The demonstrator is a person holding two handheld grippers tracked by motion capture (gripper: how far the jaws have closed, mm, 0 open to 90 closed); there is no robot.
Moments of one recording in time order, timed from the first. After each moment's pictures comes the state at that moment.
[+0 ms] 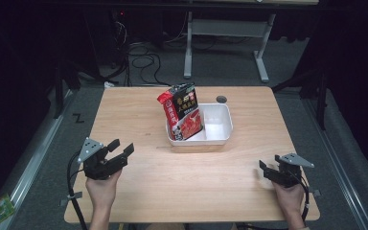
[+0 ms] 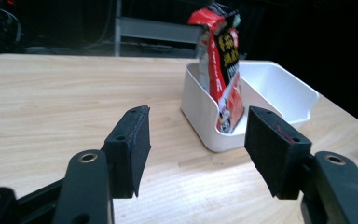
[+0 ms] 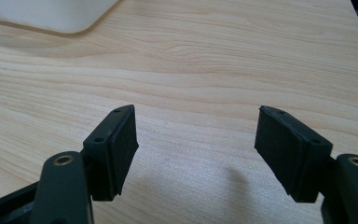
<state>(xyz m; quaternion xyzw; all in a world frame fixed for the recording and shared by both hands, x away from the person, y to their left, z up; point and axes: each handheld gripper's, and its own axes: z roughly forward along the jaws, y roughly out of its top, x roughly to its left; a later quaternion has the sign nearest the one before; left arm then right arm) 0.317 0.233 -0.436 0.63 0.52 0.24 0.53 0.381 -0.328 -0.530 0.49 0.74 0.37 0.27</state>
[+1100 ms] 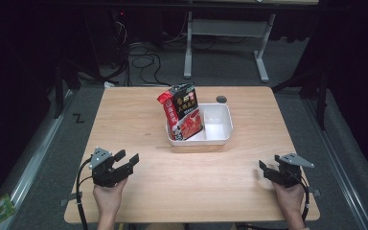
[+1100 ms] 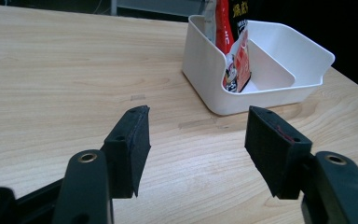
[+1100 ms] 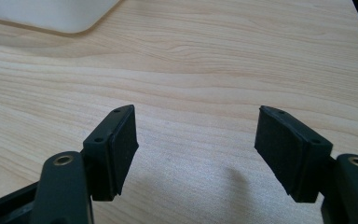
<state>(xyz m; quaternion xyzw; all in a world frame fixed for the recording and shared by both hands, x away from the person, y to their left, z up) 0.319 0.225 -0.477 0.64 0.54 0.21 0.50 0.380 -0.328 -0.530 0.49 0.74 0.37 0.27</state>
